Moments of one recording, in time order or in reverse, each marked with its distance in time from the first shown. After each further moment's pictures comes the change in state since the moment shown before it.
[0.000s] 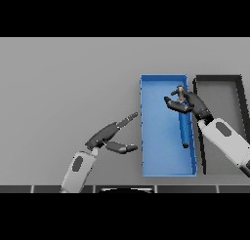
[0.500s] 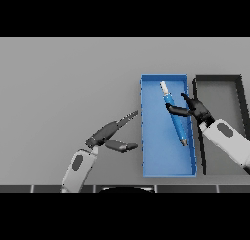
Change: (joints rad) left arm -0.013 0.006 0.011 0.015 -0.002 0.005 -0.010; right arm -0.054 -0.061 0.129 -0.004 -0.117 -0.005 0.111
